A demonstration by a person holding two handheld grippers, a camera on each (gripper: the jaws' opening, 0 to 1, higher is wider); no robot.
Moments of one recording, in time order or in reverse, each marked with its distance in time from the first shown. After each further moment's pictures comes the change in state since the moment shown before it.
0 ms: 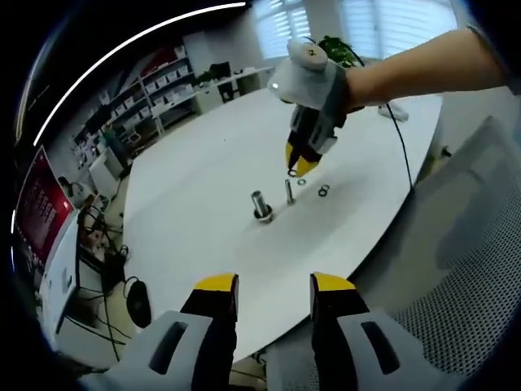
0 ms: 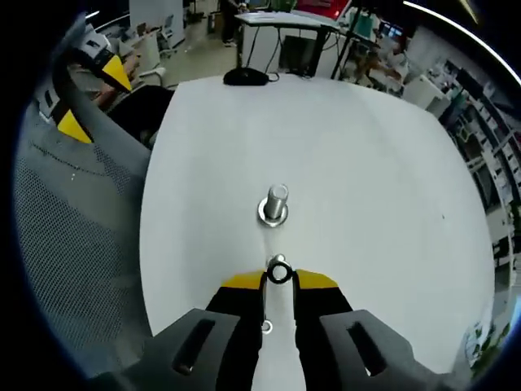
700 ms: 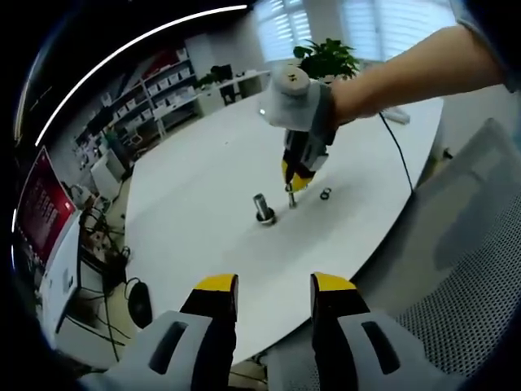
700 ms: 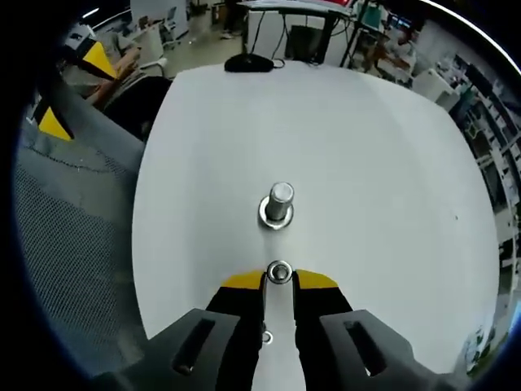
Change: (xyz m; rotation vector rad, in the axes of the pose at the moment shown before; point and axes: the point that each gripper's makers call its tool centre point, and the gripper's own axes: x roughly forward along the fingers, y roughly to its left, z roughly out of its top) left arm -0.001 0.002 0.002 -0.008 -0.012 0.006; right arm 0.027 0.001 -0.004 -0.008 0.060 0.040
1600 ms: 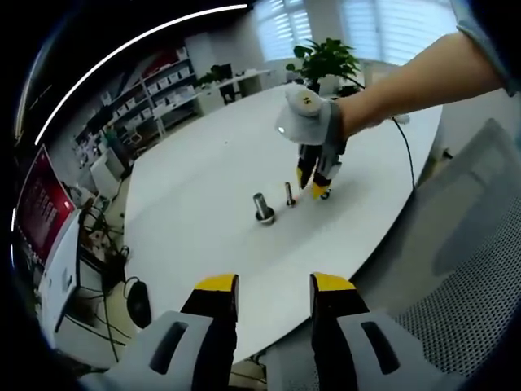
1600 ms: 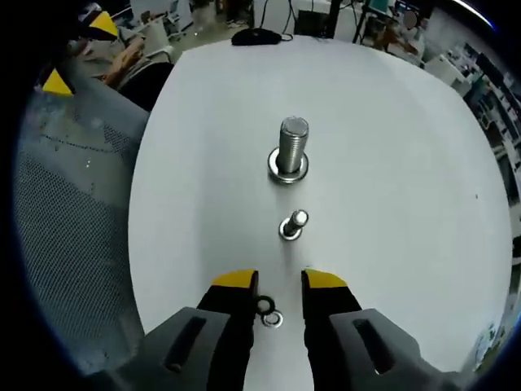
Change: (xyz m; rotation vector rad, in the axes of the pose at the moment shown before) left arm 0.002 0.000 -0.001 -0.004 0.006 -0.006; right arm 0.009 0.014 -0.050 -0.004 0.067 0.088
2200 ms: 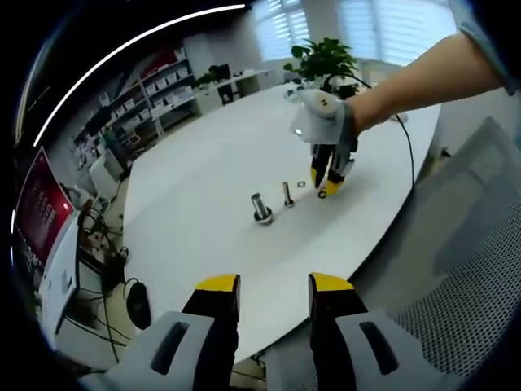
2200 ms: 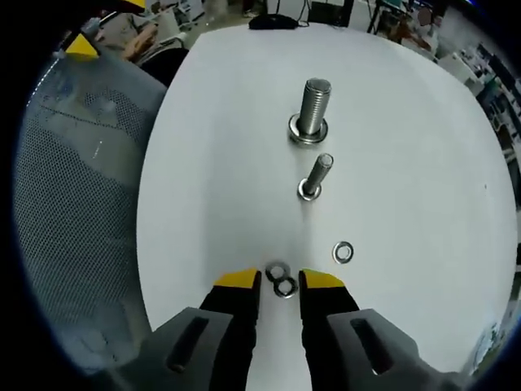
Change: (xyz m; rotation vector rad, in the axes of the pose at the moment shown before) left arm 0.000 -0.002 0.000 0.008 -0.002 -0.005; right arm 0.002 0.006 -0.027 -0.031 0.054 0.034
